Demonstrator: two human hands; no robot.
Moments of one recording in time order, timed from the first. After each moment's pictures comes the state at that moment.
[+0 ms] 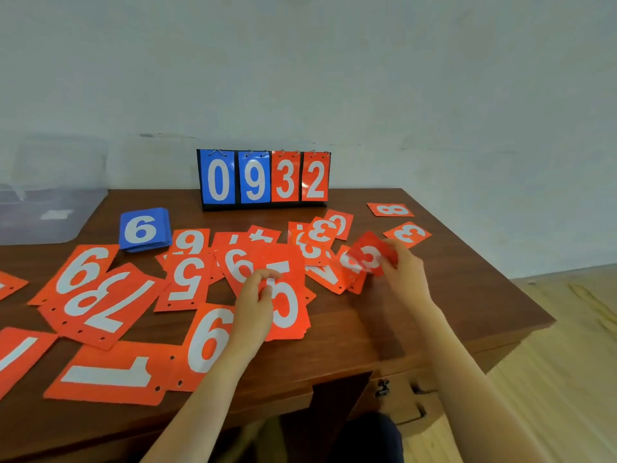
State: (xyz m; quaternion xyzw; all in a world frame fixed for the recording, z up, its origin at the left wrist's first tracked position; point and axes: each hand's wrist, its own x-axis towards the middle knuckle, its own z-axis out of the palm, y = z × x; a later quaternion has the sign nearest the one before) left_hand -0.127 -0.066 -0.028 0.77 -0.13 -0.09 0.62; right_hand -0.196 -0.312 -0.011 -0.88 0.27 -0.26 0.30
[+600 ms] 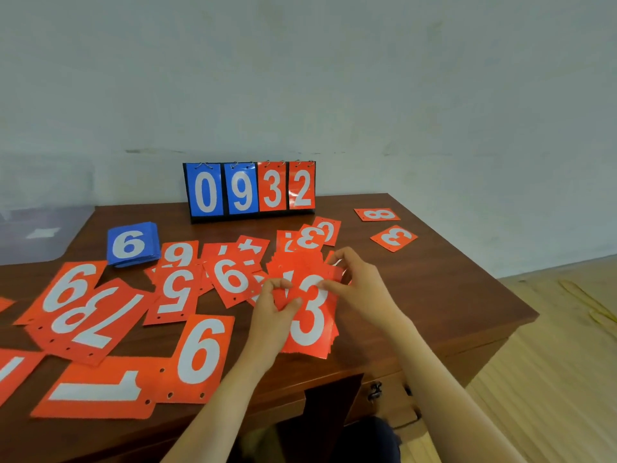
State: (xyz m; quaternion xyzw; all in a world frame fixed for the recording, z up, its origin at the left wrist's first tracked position) left_hand -0.150 -0.091 -0.026 0.69 -0.13 -0.17 0.69; right_hand -0.207 -0.245 0.013 -0.88 0.13 -0.18 0.41
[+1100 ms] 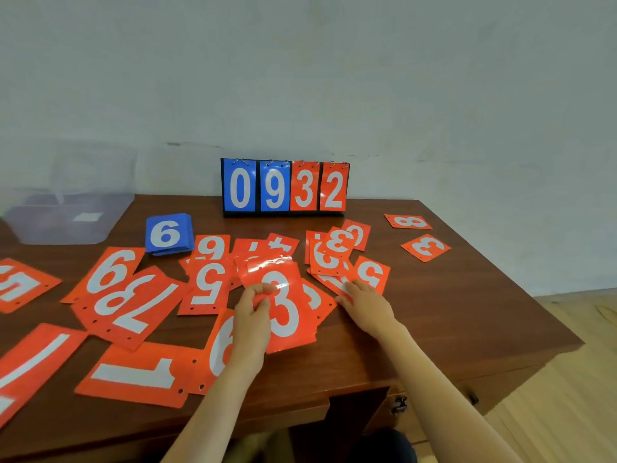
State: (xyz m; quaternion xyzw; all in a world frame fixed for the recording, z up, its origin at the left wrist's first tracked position) left_hand -0.113 -0.042 -0.046 0.70 -0.02 -0.09 0.71; right_hand -0.147 -0.260 -0.061 -0.97 0.22 0.03 0.12
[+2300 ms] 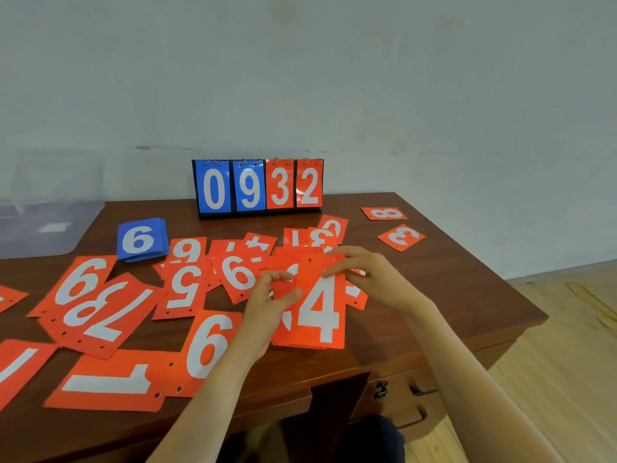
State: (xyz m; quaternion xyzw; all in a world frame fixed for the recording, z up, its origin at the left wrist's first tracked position) left_hand -0.128 -0.076 -0.026 0.65 -0.12 -0.22 0.72; right_hand -0.208 -0.268 0.034 -0.94 -0.01 -0.09 0.32
